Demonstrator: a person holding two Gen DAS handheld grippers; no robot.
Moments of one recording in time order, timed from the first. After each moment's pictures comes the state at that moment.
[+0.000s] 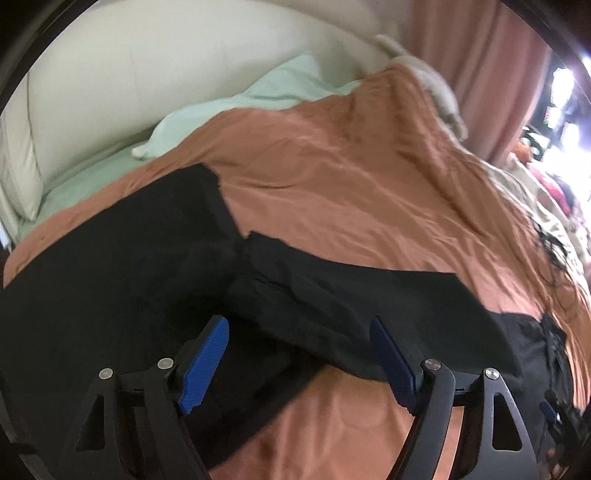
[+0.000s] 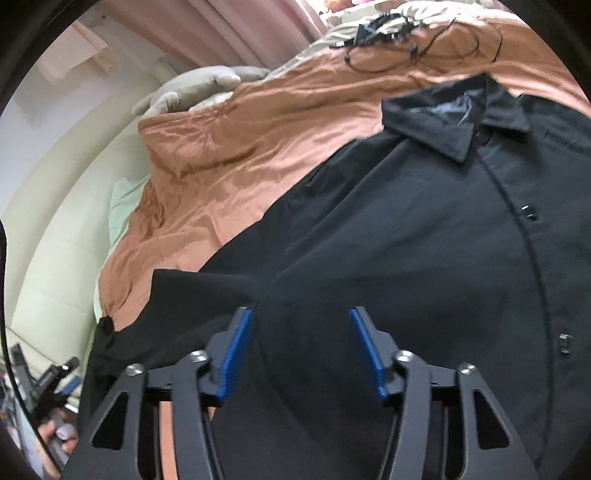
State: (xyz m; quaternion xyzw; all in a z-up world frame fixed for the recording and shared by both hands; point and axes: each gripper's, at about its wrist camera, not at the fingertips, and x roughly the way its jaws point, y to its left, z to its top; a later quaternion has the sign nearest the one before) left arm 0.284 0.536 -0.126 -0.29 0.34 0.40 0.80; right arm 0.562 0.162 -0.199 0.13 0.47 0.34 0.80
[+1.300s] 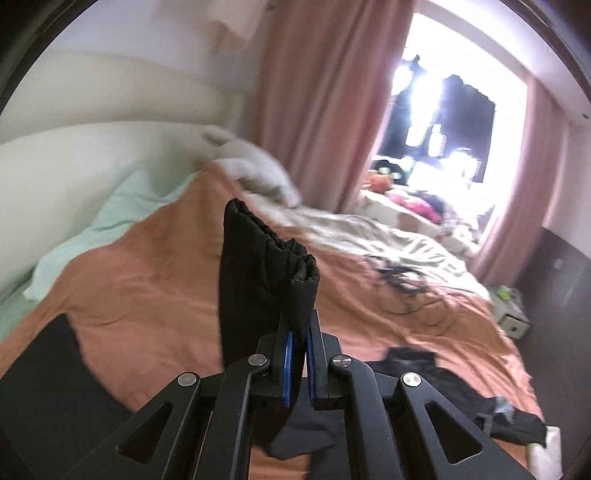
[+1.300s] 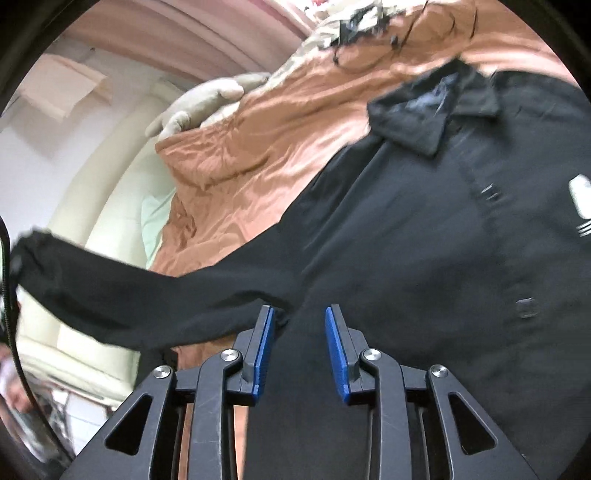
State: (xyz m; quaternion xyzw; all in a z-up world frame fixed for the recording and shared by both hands) left arm 0.391 0.372 0.087 -0.19 0.20 0.19 0.94; right arm 0.550 0.090 -0.166 0.20 0.49 0.36 0.77
